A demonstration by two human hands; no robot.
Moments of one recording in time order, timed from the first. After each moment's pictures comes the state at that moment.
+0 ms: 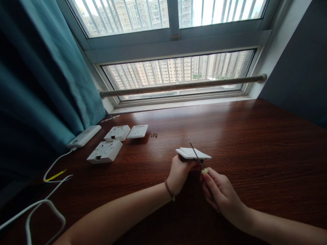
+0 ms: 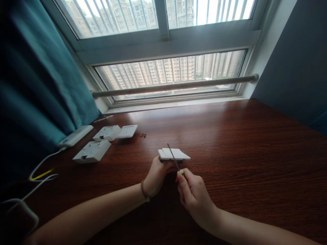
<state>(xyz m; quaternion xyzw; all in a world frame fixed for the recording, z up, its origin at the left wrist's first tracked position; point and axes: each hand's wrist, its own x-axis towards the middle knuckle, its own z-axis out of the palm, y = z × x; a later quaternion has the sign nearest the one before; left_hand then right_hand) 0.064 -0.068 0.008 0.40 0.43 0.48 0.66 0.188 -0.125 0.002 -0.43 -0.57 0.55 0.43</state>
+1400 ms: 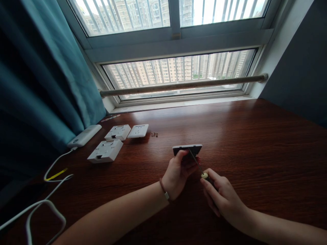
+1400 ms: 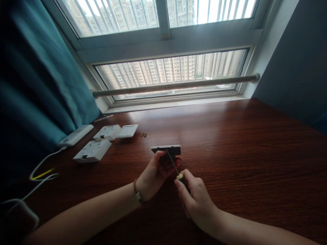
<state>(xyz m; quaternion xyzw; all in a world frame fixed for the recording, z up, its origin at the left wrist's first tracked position) 0.059 -0.076 0.026 0.18 0.36 0.48 0.78 0.189 -0.131 0.008 -0.47 -0.60 0.53 0.37</state>
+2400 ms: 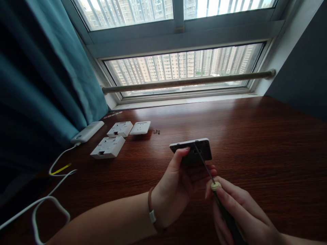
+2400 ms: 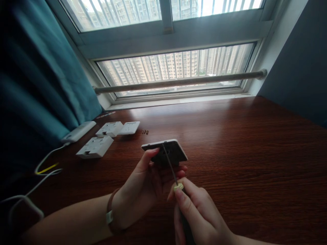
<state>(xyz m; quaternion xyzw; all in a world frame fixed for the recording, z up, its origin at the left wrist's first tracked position) 0.050 -0.108 0.078 0.14 0.34 0.39 0.85 0.186 -0.157 0.046 -0.36 -0.45 0.73 0.36</state>
